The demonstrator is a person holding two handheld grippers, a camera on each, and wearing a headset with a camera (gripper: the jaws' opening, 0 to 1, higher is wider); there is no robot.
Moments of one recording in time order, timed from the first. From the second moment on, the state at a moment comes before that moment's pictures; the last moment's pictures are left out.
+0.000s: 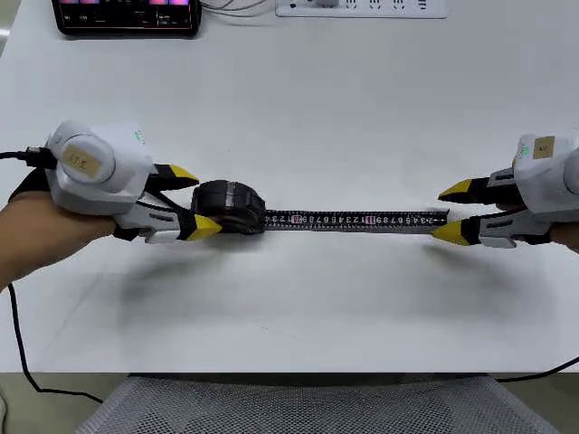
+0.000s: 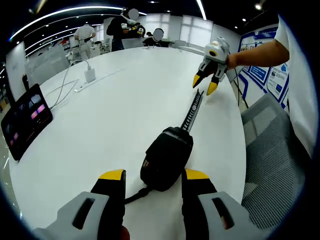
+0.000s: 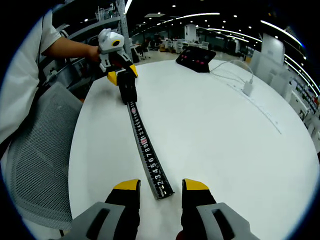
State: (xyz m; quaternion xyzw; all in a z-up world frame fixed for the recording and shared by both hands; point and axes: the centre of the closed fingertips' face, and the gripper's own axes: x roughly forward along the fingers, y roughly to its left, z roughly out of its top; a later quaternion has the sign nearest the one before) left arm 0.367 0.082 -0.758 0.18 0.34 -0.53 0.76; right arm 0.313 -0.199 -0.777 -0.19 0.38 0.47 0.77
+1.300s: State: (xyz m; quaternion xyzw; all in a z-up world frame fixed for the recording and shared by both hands) left arm 0.327 0.140 -0.729 0.10 0.30 -0.43 0.85; right arm 0.273 -0.205 -0.743 -0.12 0.35 0.37 0.85
